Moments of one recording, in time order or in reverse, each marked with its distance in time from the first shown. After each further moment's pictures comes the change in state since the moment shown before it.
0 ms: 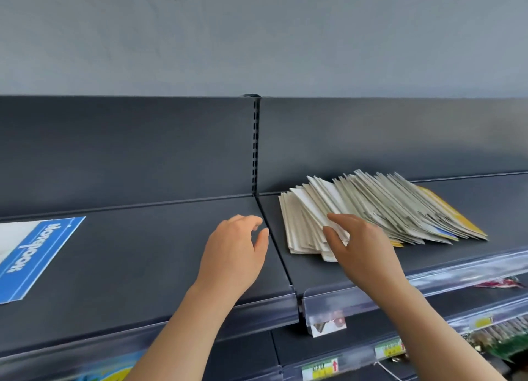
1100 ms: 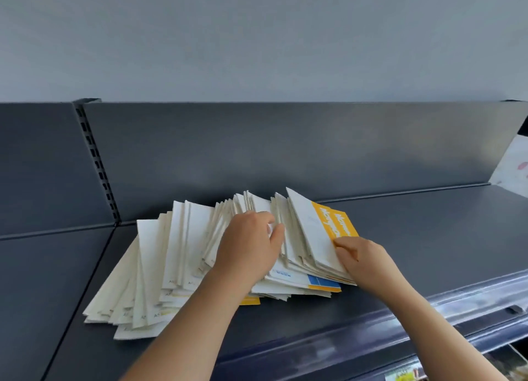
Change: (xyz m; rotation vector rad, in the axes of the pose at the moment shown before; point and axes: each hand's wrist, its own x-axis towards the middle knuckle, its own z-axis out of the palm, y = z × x) left_hand 0.131 0.219 0.236 0.011 -0.087 0.034; right_hand 0.119 0.331 -0.069 -0.018 -0.234 0.196
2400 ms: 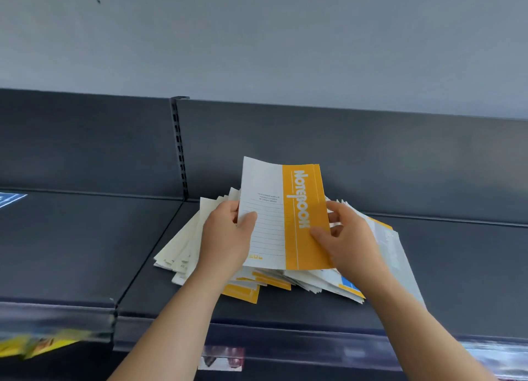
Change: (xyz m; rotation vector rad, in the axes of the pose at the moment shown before) left_hand -0.050 -0.027 -0.044 -0.354 0.347 -0.367; right_hand -0.011 -0.094 0.001 0.578 -0.037 -0.266
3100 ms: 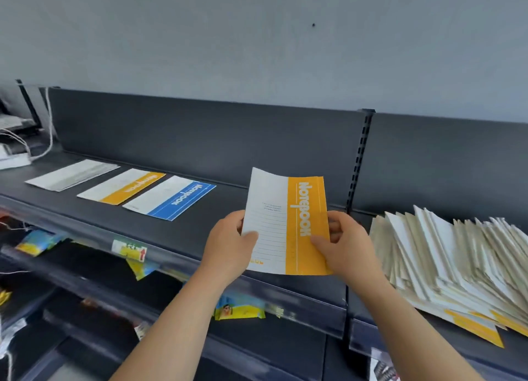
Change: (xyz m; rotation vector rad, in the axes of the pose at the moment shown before) left_hand -0.014 -0.126 -0.311 0.199 0.101 -0.169; right_hand -0.047 -0.168 0.281 0.114 -0.260 -0.108
